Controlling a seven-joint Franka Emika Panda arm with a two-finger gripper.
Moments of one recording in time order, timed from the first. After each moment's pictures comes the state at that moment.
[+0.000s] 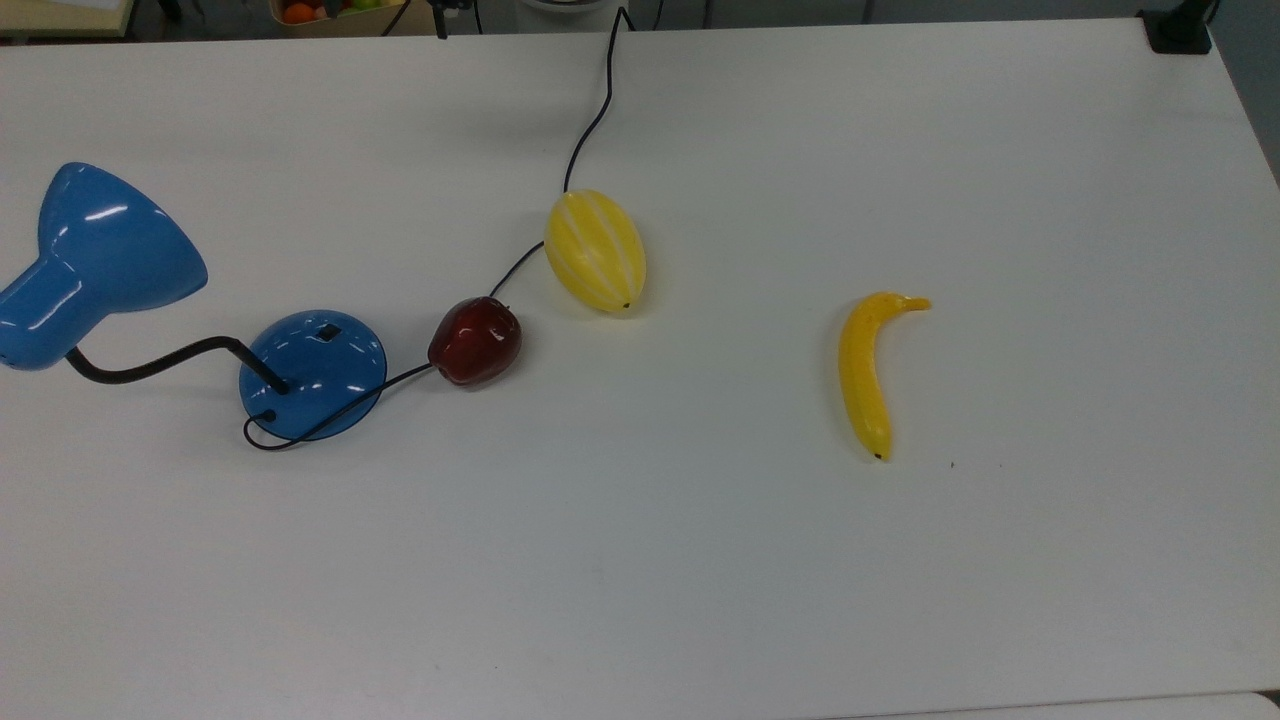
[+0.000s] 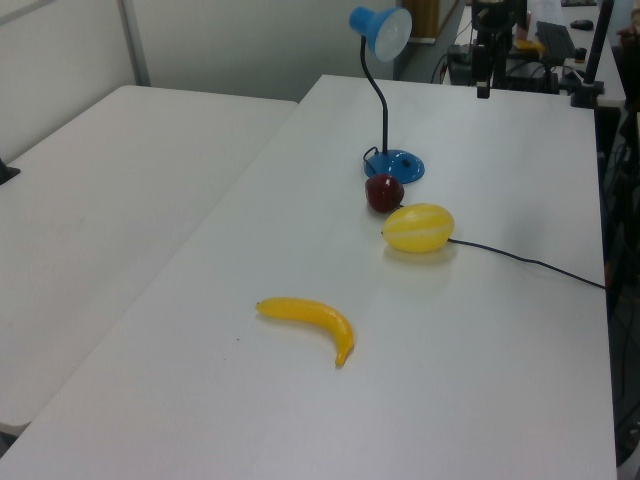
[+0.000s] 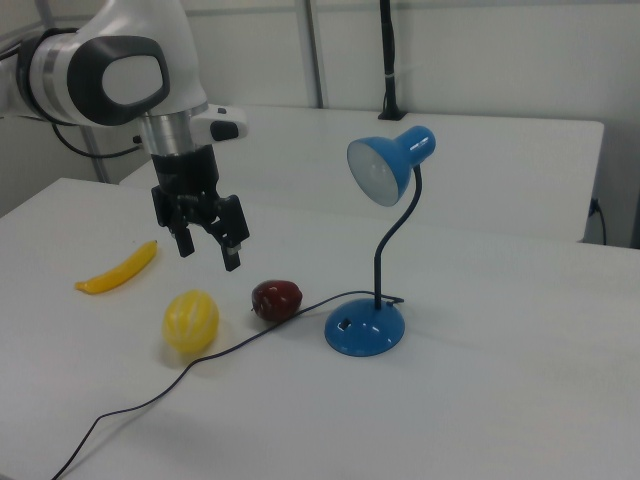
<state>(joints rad) -0.01 -0.07 -0.09 -1.81 -0.10 1.67 0.01</state>
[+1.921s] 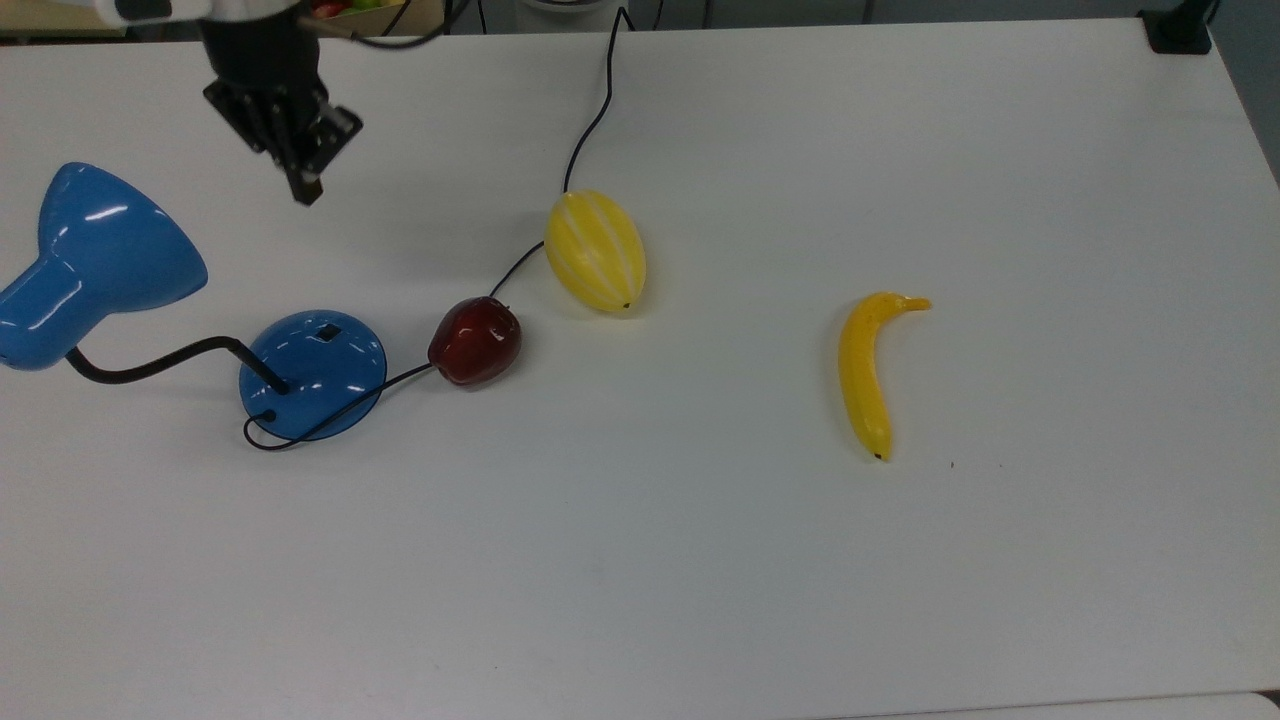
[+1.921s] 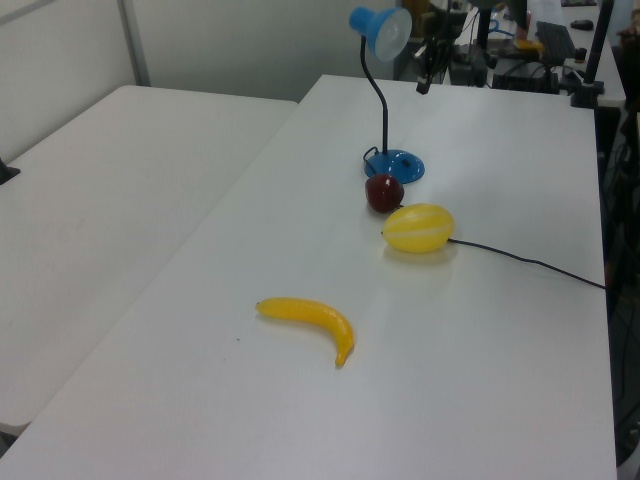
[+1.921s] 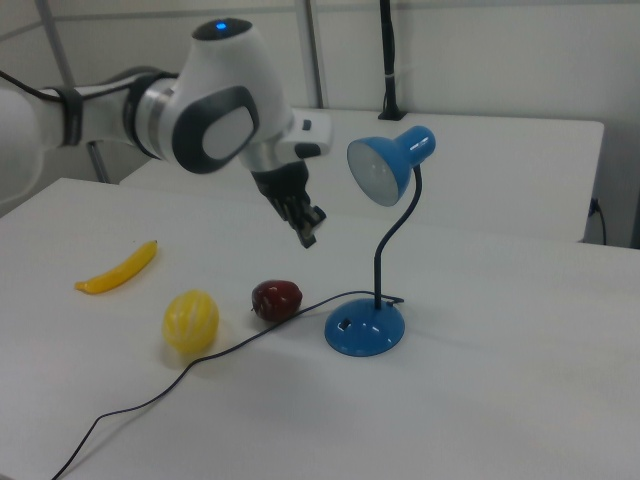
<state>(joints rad) -0.12 0.18 -0.09 -1.70 0.04 2.13 0.15</state>
